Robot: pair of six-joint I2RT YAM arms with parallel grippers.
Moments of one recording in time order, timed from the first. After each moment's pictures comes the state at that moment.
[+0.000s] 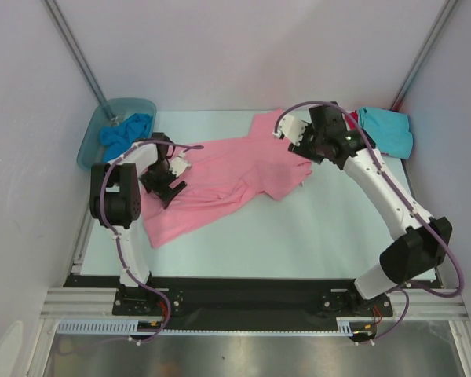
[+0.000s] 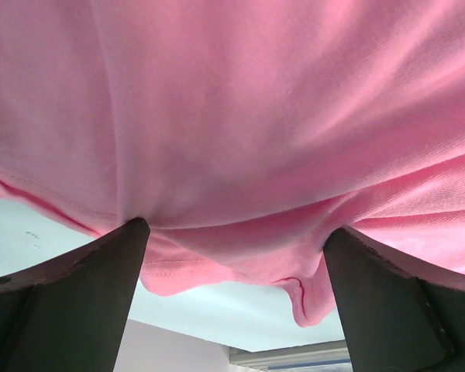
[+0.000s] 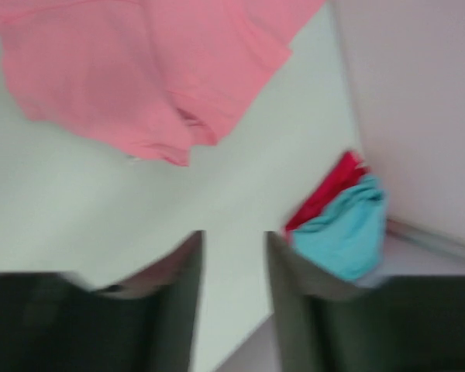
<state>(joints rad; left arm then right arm) -0.05 2.05 1.47 -0.96 -0.05 0.69 0.41 1.52 1.59 -0.80 0.07 -0.91</state>
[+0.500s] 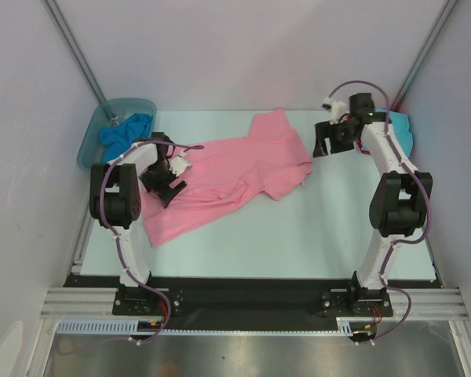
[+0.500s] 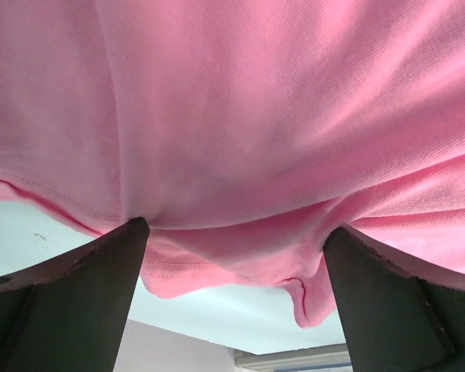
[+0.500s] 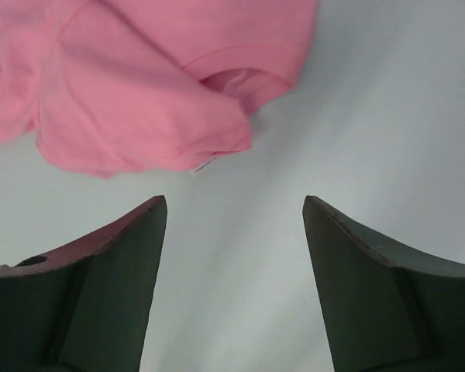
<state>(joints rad) -0.05 2.05 1.47 -0.95 -0.05 0.71 0.06 1.91 1.72 -0.83 -0.37 -0.28</state>
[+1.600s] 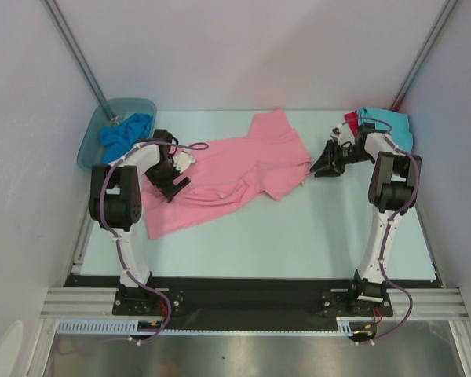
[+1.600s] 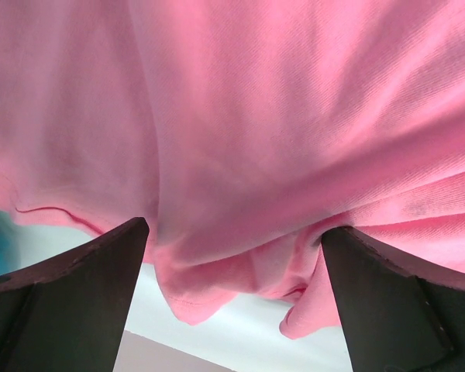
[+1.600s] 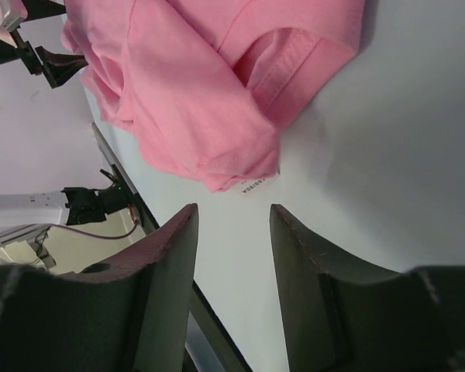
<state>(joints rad) -0.08 2.01 1.45 -0.84 -0.02 0.74 -0.14 2.30 1.78 -0.91 -0.98 -0.06</state>
